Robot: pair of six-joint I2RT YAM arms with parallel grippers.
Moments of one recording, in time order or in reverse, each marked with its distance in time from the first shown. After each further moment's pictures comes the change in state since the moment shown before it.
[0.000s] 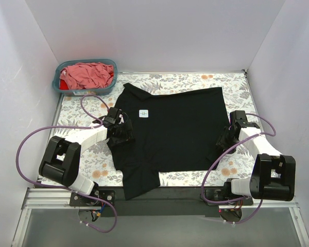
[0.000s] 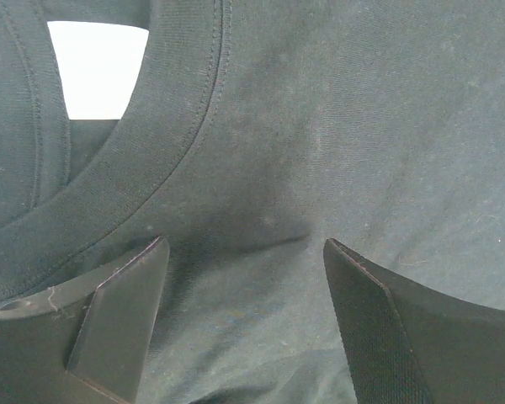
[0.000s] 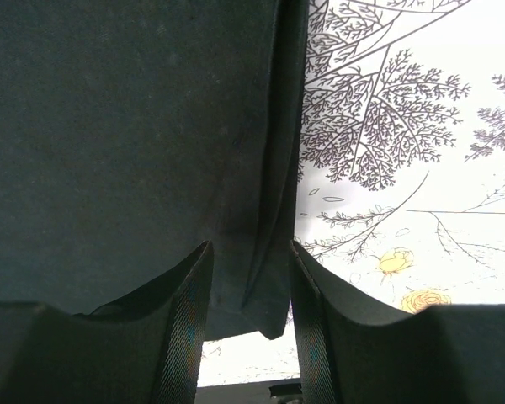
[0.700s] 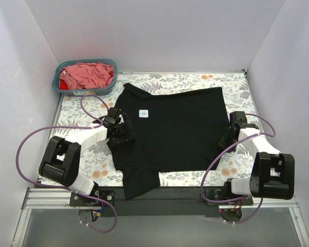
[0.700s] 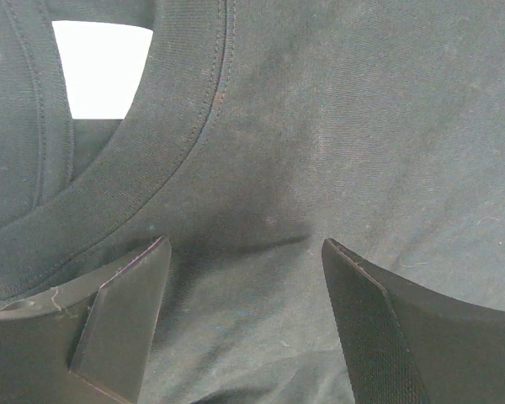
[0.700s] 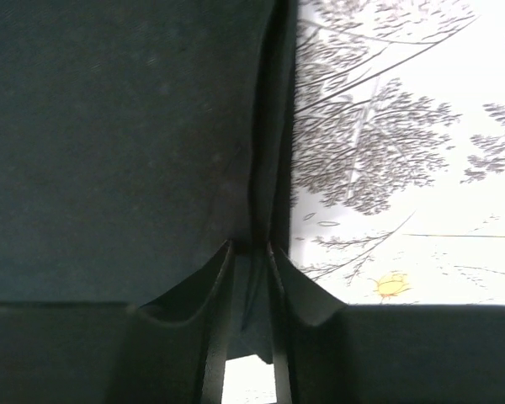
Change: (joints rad) left arm 0.000 0.000 -0.002 0.001 -0.006 -0.005; right arm -0.004 0.013 -0.031 0.074 0.020 0.007
